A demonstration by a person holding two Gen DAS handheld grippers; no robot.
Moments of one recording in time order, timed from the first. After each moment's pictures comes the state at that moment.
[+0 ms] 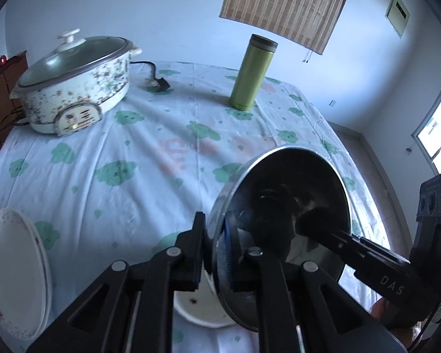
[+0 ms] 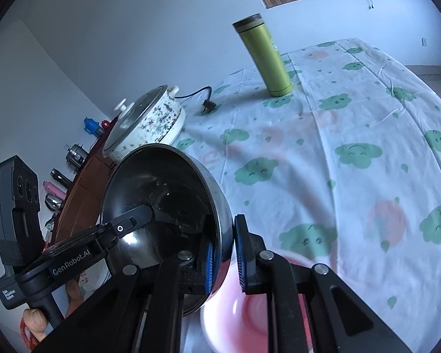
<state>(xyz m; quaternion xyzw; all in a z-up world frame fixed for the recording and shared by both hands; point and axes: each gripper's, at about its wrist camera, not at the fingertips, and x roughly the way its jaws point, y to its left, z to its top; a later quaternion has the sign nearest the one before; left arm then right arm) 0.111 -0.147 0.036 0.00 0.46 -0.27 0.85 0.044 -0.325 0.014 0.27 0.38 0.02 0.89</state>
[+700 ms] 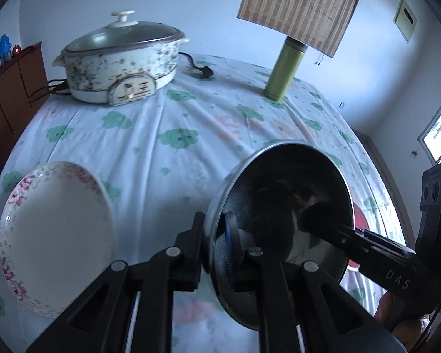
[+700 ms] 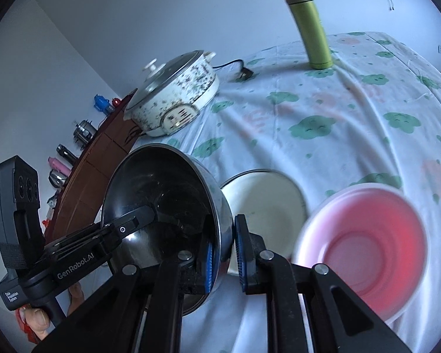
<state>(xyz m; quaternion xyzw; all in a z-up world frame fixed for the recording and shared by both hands) 0.093 -0.044 0.013 -0.01 0.46 -0.25 0.85 0.039 -0.226 0.000 0.24 0.40 0.05 0.88</state>
